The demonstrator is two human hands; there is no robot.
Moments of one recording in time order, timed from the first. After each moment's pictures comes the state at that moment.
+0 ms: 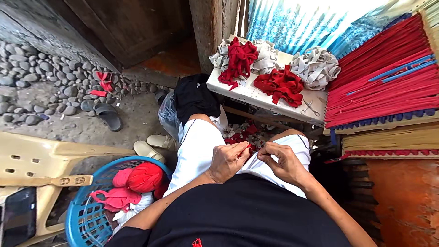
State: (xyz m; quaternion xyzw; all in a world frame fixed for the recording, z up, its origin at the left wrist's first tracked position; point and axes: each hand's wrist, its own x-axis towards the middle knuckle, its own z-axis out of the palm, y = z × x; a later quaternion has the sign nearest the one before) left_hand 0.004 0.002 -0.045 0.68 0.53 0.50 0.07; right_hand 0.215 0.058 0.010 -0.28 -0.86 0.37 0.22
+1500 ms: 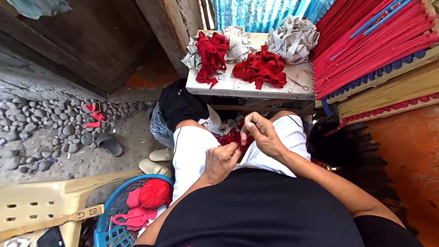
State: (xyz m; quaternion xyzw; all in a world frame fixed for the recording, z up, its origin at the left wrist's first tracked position) left_hand 0.006 0.002 -0.049 0.75 0.53 0.39 0.05; right_hand 0.181 0.064 0.011 -0.30 -0.67 0.53 0.42
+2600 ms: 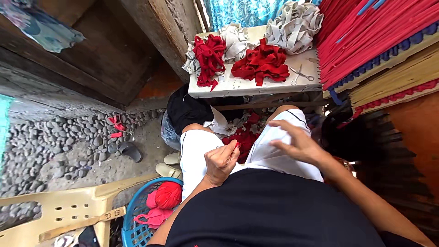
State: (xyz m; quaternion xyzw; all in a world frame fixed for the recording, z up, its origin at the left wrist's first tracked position) left_hand 0.007 0.009 -0.060 0.74 0.50 0.44 -0.03; right_hand 0.288 0.063 -0.015 -0.44 -0.79 0.34 0.26
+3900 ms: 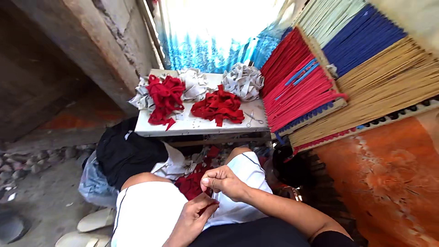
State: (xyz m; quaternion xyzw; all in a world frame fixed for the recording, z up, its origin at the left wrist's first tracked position) left_hand 0.020 0.032 -0.089 0.69 0.39 0.44 0.43; right_hand 0.194 0.110 -0.014 -0.30 -0.57 0.69 0.33
